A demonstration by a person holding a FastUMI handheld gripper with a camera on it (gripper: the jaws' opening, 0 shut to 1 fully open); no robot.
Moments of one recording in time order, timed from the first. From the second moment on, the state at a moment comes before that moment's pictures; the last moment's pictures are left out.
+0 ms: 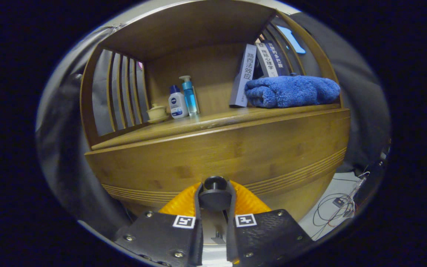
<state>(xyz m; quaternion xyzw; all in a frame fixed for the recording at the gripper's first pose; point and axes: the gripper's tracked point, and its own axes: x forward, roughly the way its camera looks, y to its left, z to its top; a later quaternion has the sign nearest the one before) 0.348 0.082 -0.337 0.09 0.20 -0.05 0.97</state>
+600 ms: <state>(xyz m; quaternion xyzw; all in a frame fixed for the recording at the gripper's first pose) 0.244 0.090 -0.321 0.08 0.23 -0.05 0.97</state>
